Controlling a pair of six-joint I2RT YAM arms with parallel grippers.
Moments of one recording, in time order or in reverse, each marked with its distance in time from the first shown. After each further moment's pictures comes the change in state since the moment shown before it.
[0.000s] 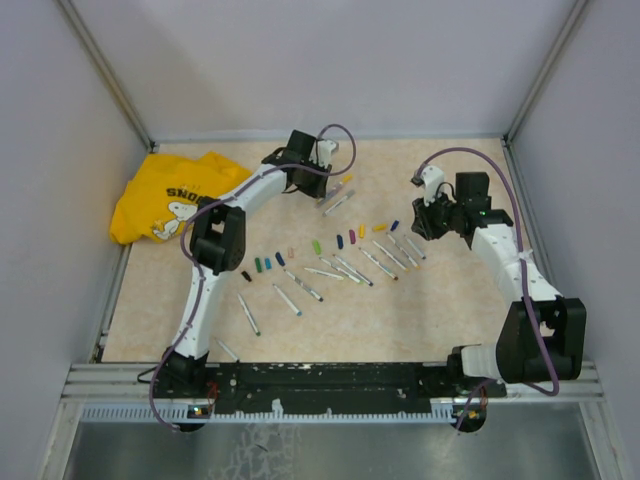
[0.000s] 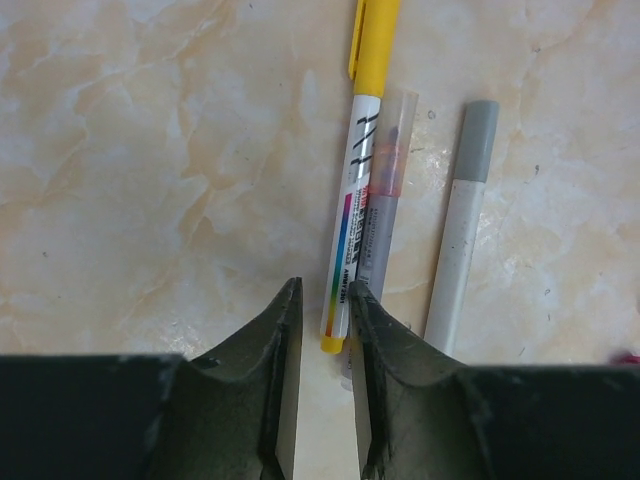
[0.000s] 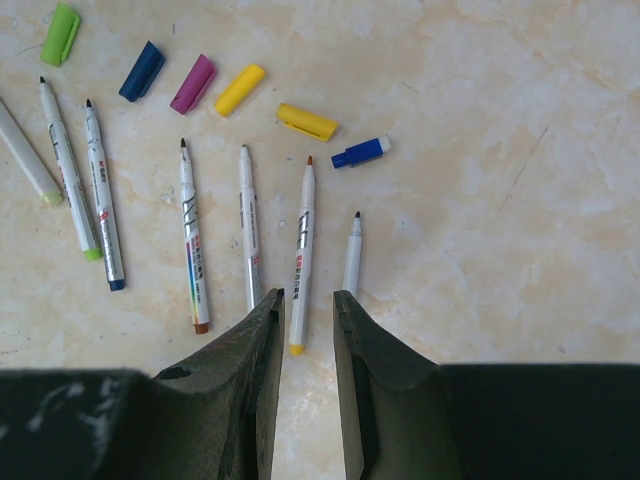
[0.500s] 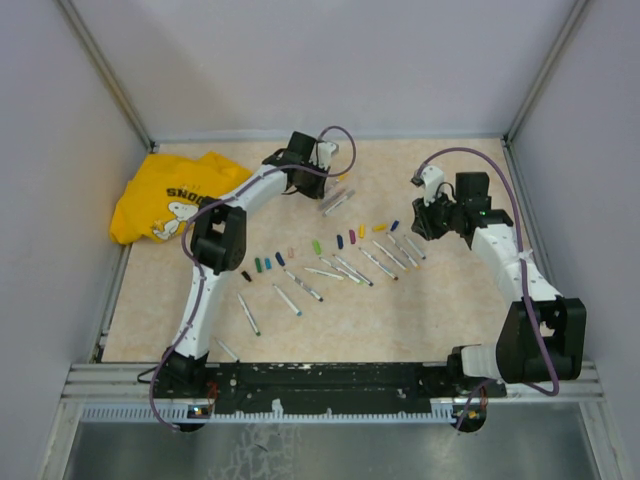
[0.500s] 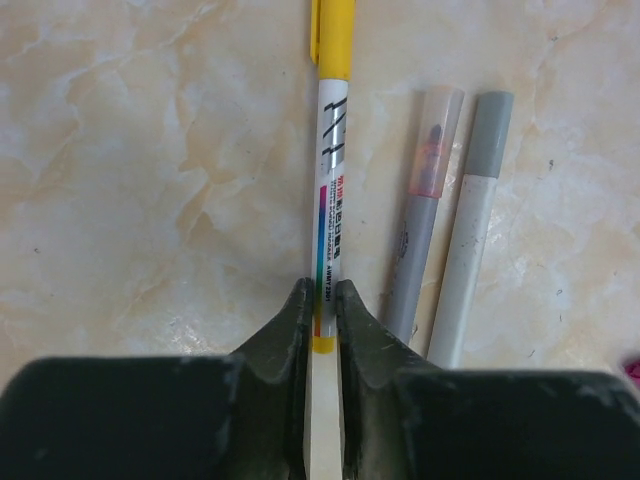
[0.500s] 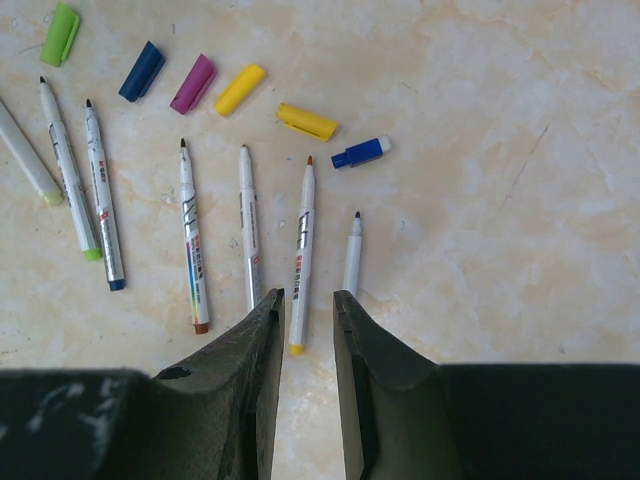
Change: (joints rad) left arm 0.000 0.010 0.000 -0.008 -0.001 0.001; right arm 0.000 0.000 0.000 0.000 0.000 0.000
